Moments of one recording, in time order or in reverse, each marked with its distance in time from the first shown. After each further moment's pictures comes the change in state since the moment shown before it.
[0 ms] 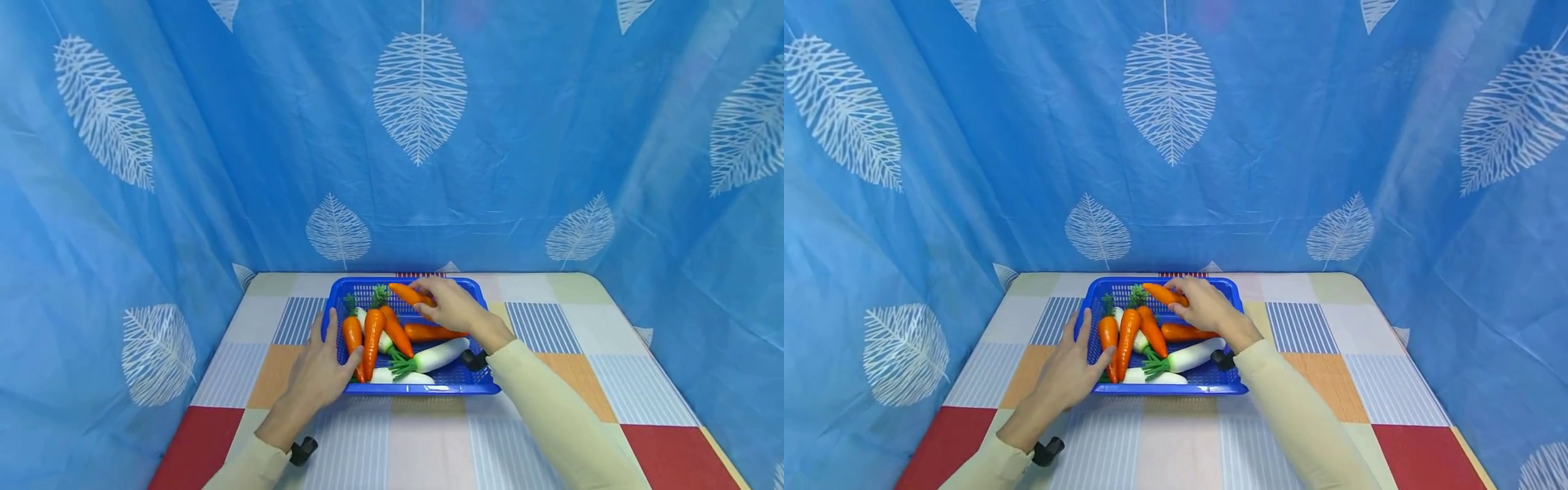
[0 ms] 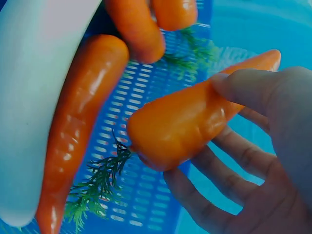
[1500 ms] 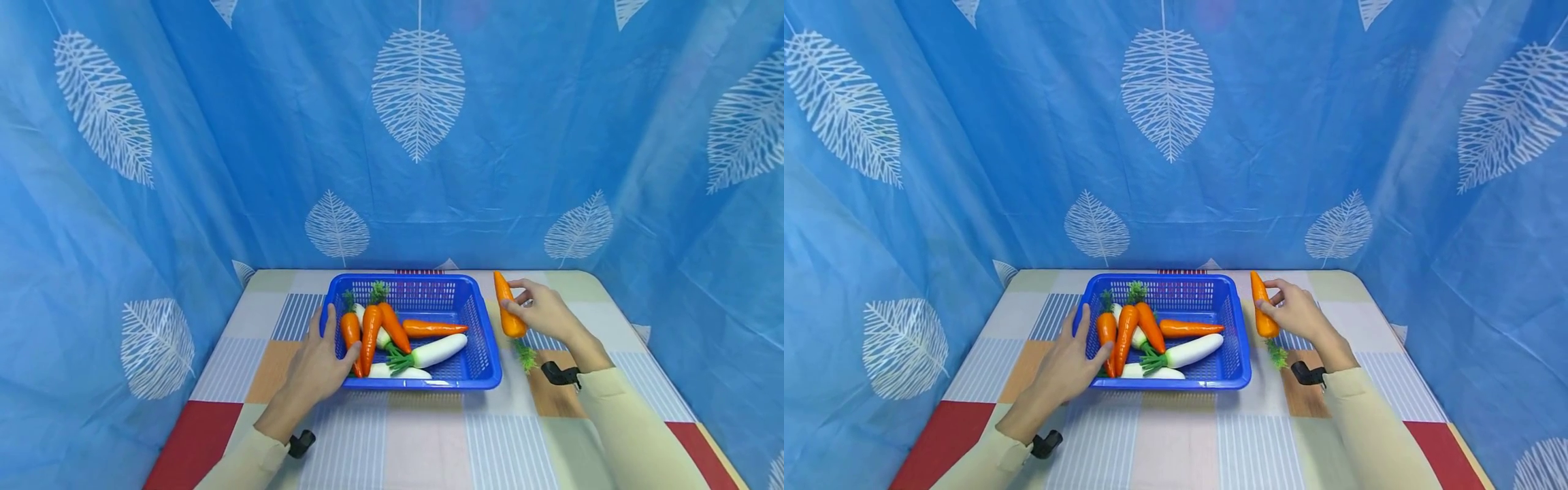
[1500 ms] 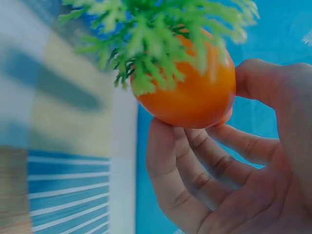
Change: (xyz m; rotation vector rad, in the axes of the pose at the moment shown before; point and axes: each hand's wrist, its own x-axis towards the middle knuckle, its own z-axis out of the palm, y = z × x) left_hand 0.002 0.002 -0.003 0.012 -0.019 -0.022; right_hand -0.114 0.095 -0.071 0.183 0.097 0.368
